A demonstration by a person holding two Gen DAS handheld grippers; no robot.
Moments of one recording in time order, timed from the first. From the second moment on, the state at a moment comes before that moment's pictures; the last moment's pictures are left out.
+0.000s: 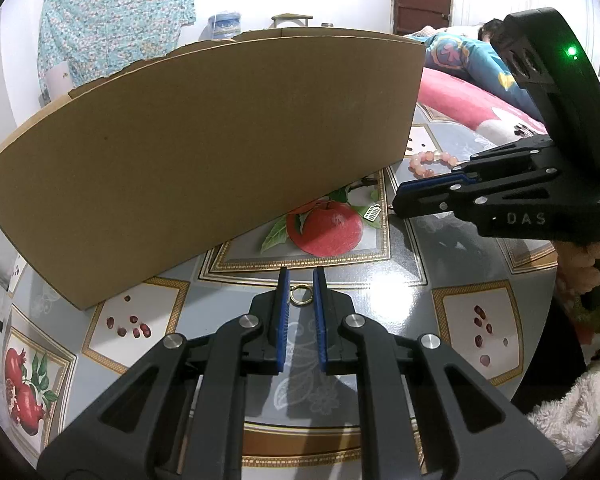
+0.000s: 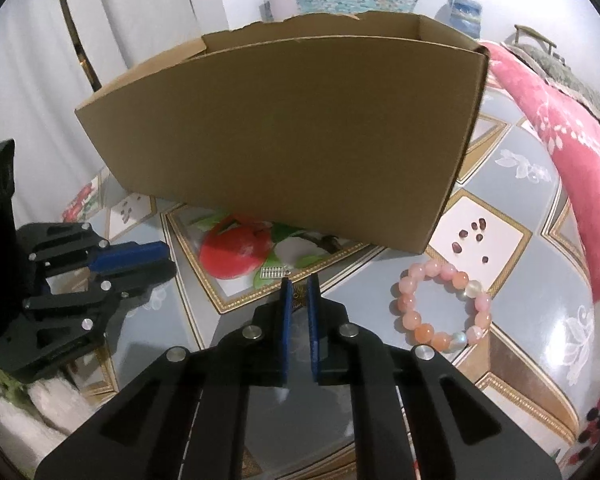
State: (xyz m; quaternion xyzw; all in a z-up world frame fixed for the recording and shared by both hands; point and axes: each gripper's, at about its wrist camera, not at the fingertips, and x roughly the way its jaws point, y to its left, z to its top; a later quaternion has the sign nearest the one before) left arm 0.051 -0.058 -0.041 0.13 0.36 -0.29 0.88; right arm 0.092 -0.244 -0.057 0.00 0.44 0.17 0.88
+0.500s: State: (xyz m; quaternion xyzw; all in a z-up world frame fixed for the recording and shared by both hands) left arm 0.042 -0.055 -0.032 0.12 0.34 -0.30 0.88; right arm 0.072 -0.260 -0.034 0.03 0.41 0.16 0.90
